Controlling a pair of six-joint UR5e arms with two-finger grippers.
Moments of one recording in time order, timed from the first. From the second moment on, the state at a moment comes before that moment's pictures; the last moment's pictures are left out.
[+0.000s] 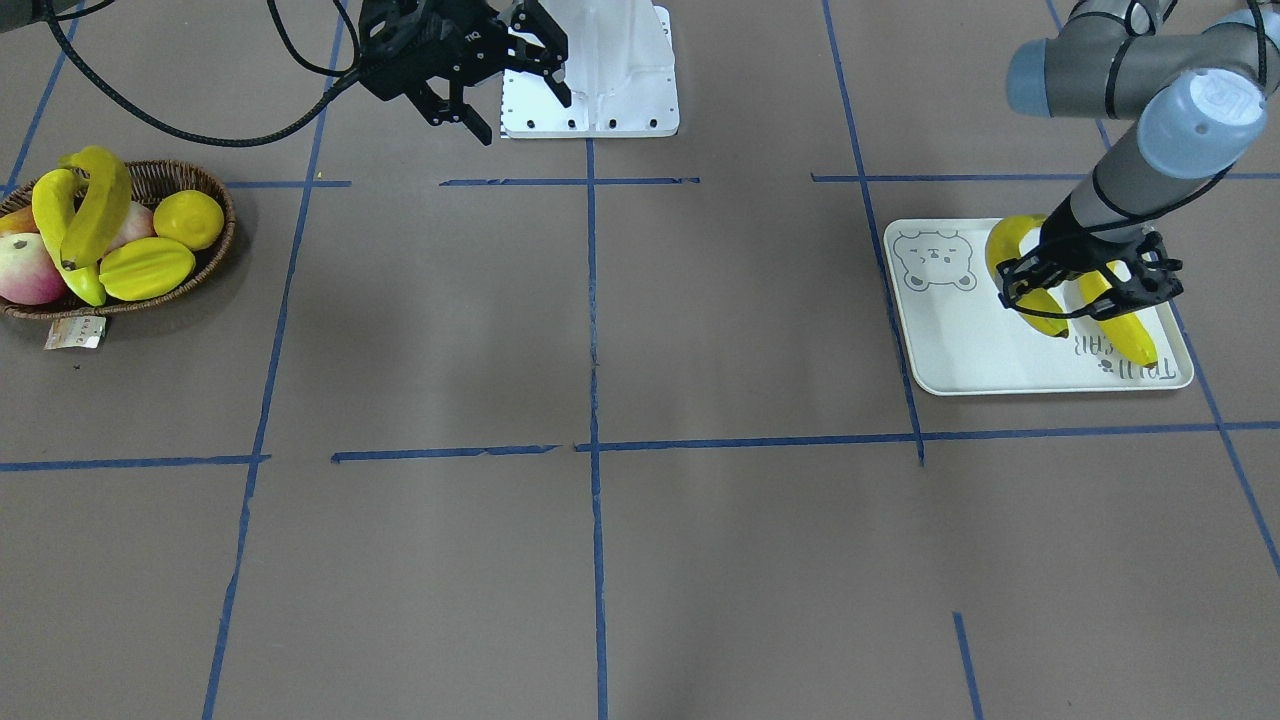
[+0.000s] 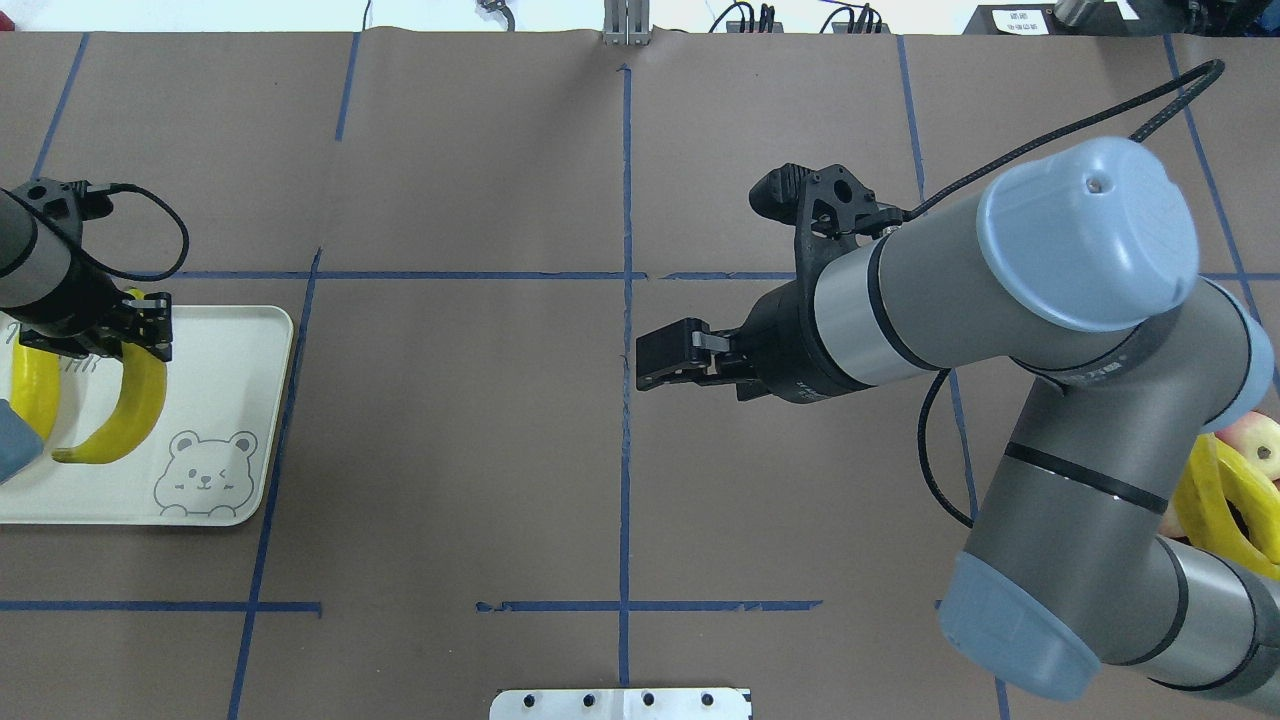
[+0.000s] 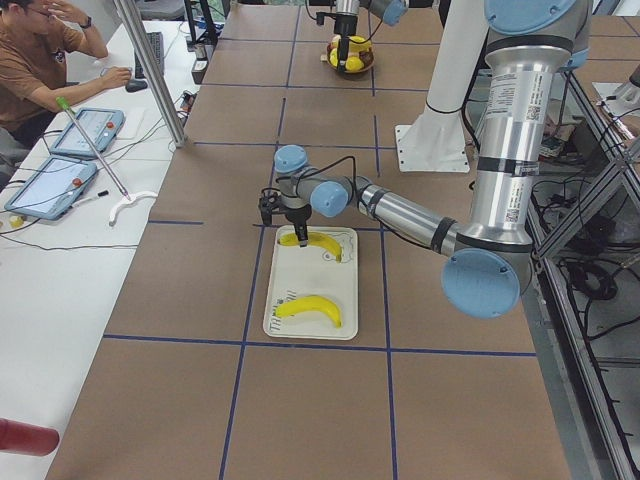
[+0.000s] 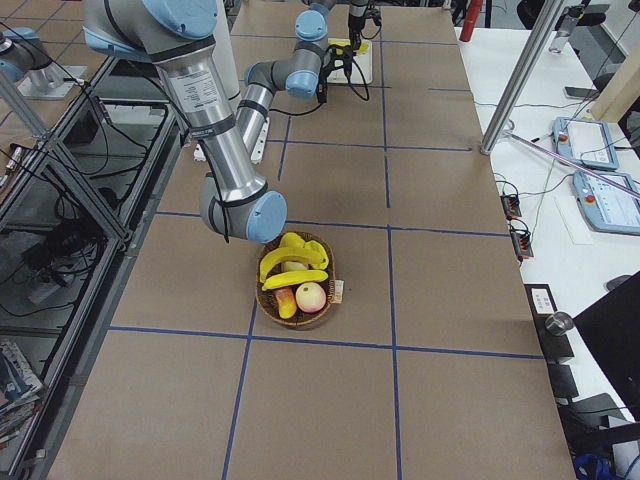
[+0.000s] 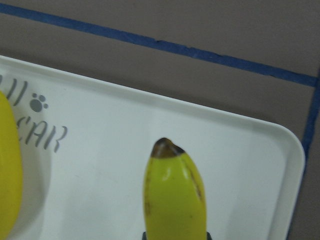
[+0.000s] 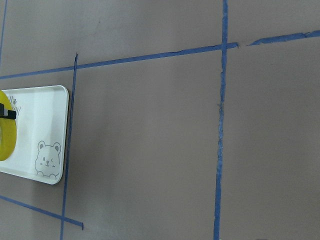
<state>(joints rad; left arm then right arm) -0.96 -1.64 -1.79 -1.71 -2.17 -0.96 0.57 -1.07 2.14 -1.41 2.01 1.34</state>
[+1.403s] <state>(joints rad) -1.01 -1.65 -1.76 -1.72 -2.14 -0.90 0.57 -1.13 2.16 -1.41 1.96 1.34</state>
